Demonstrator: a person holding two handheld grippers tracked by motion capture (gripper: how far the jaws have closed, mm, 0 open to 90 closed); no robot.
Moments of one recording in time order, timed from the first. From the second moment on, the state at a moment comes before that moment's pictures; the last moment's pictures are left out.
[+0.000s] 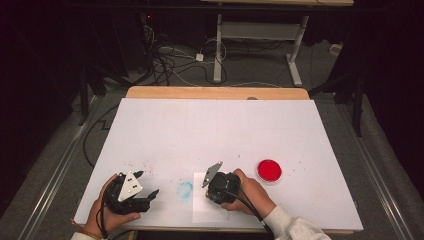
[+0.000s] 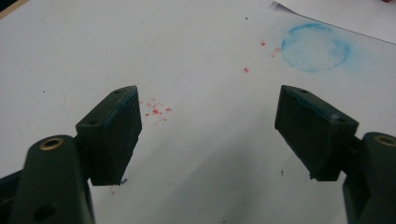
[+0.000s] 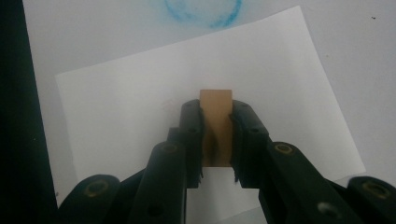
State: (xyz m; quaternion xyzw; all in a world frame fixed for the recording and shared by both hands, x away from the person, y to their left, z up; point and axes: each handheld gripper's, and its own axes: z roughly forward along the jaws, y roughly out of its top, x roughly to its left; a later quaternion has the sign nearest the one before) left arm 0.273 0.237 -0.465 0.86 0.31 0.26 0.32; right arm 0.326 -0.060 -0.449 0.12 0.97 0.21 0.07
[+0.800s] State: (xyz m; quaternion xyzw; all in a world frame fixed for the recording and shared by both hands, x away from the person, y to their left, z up) left arm 0.273 0.237 -0.464 0.86 0.31 0.26 0.32; right arm 0.322 -0.058 -0.448 0.11 0.97 0.20 0.09
